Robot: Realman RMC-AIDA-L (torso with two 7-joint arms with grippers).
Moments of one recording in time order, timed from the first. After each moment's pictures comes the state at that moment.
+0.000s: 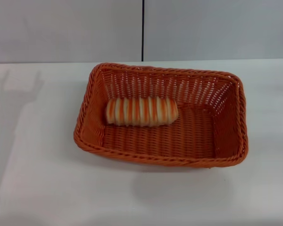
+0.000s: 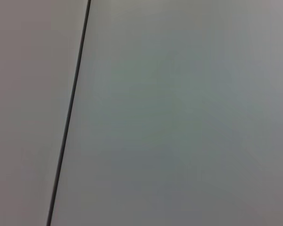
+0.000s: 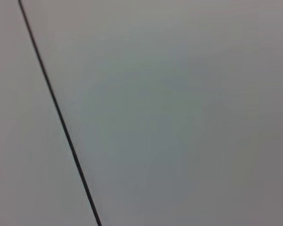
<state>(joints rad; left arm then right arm) -0.38 -2.07 -0.15 -0.09 1.51 1.67 -0.23 0.47 2.07 0.18 -0.19 1.85 1.33 -2.43</state>
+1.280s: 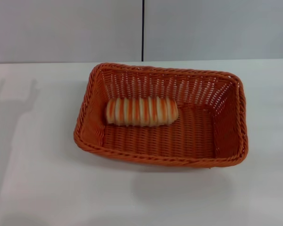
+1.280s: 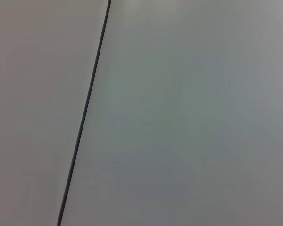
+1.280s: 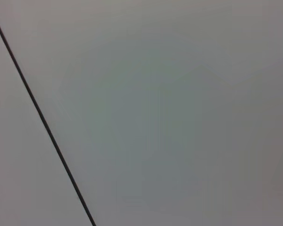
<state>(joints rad) -0.32 -2.07 -0.15 -0.14 1.52 1.75 -0.25 0.39 2.08 0.18 -0.08 1.85 1.32 -2.46</state>
